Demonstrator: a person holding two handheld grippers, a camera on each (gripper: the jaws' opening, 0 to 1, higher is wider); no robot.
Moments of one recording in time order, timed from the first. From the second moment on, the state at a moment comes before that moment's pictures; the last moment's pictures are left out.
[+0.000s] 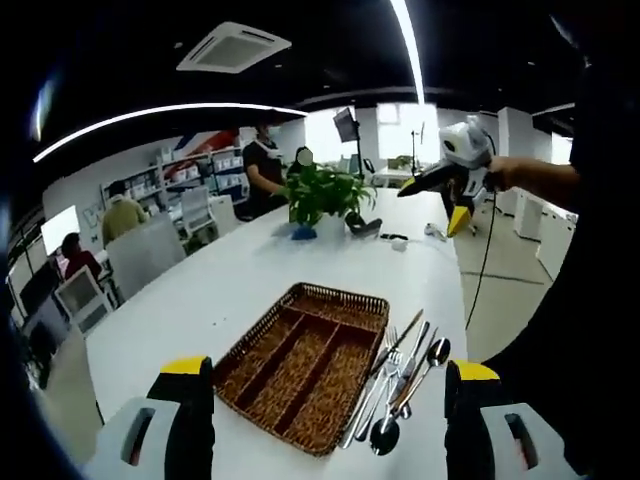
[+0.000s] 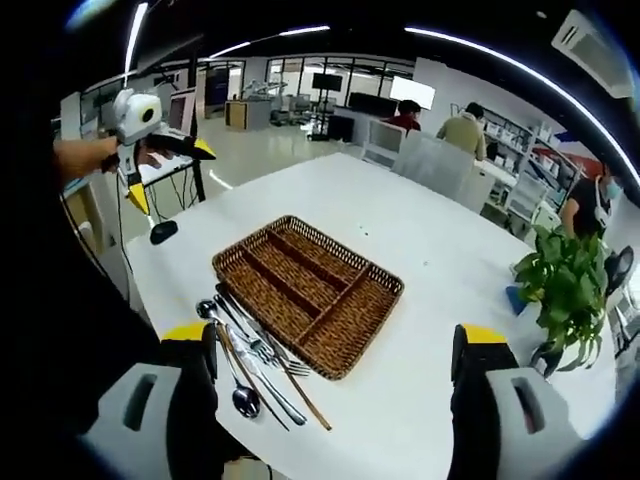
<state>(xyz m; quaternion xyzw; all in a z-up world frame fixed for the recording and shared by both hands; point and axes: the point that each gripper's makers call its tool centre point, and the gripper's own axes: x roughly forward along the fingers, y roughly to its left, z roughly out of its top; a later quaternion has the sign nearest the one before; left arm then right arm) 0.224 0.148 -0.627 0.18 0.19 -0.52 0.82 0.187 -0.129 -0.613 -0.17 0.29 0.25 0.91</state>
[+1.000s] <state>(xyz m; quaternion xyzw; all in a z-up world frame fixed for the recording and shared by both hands) 0.184 0.035 -0.760 0.29 0.23 -0.57 0.73 0.201 -0.165 -0.630 -0.14 0.26 0.33 0.90</state>
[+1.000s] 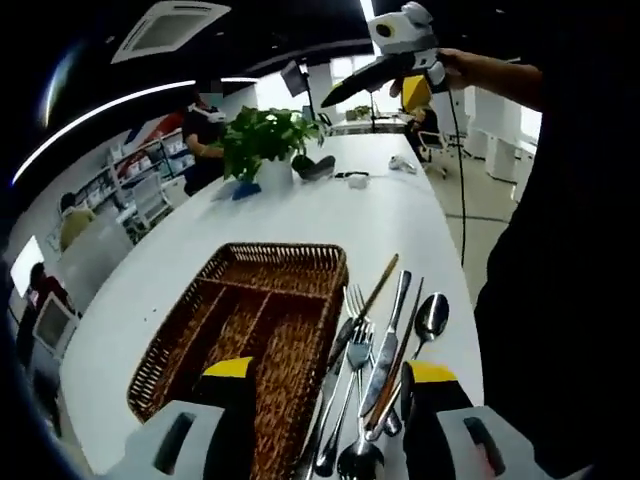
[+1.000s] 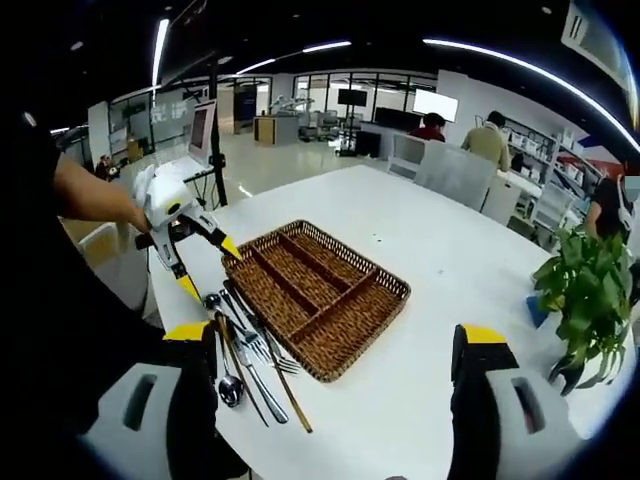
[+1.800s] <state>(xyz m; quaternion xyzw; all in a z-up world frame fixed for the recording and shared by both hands) 0.181 0.009 -0.835 0.29 0.30 -0.62 0.67 0.191 -0.172 -0.615 -0.10 0.26 0.30 0.91</state>
